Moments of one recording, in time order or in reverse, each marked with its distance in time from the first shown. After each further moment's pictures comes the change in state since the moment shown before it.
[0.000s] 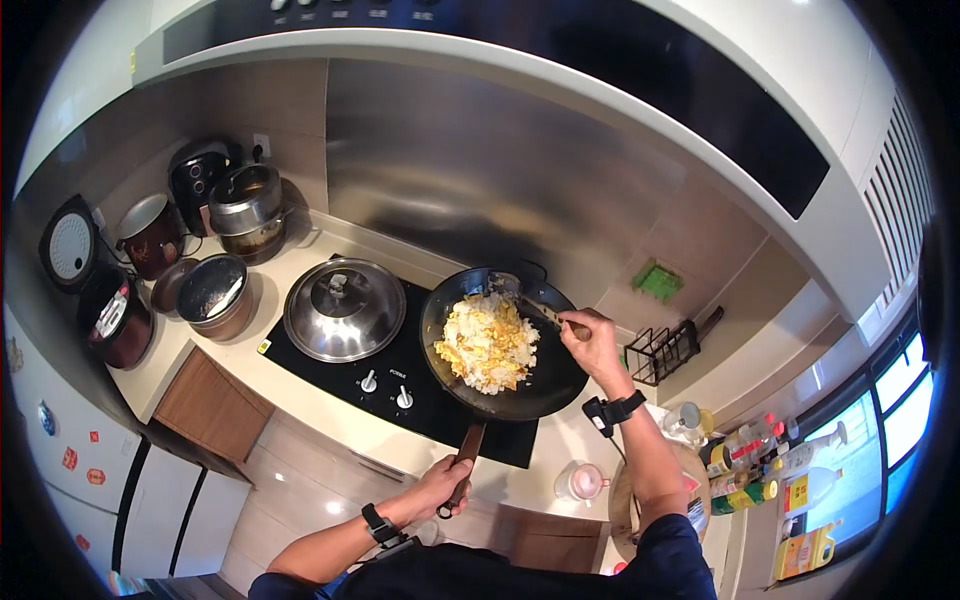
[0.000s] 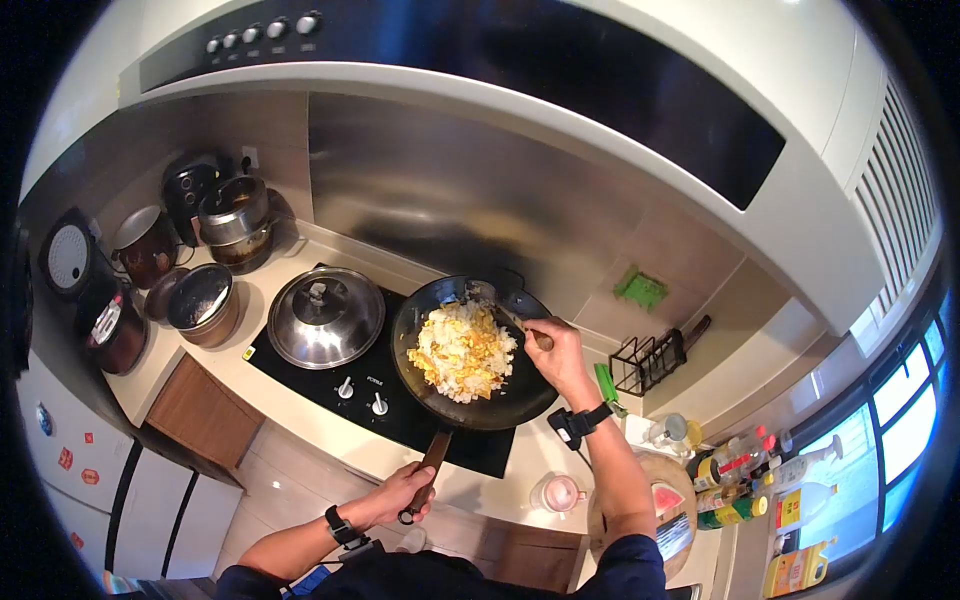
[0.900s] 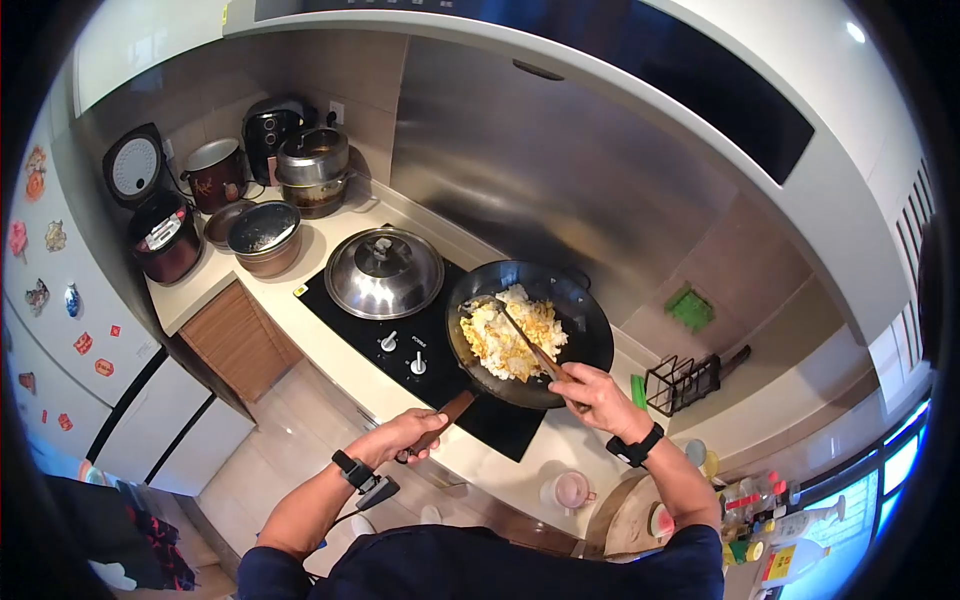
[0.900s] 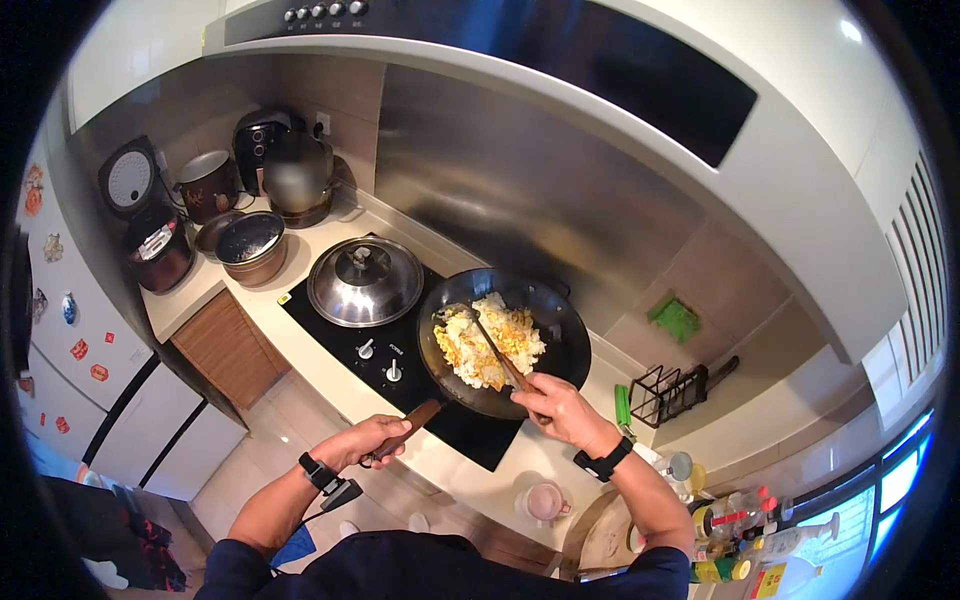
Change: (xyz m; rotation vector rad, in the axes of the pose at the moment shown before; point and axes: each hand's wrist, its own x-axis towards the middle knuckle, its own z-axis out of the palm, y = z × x) left_hand -0.013 0.016 -0.016 0.183 0.205 0.023; right_hand -0.051 0.001 -0.038 0.087 -0.503 -0.649
